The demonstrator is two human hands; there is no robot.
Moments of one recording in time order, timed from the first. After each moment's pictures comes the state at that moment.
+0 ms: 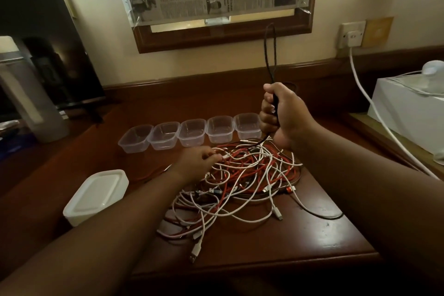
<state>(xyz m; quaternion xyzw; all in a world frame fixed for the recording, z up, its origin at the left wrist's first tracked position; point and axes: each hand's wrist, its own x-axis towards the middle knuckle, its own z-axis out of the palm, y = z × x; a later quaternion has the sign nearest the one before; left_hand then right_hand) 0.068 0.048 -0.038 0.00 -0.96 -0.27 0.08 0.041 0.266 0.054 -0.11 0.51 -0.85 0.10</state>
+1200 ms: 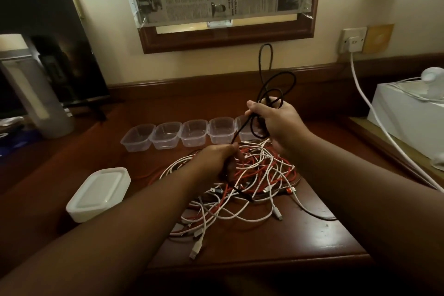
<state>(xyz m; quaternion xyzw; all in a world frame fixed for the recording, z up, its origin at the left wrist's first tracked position) 0.103 0.096 -0.006 0.04 -0.77 -0.63 -0.09 0.046 0.255 0.041 -0.13 0.67 -0.73 0.01</state>
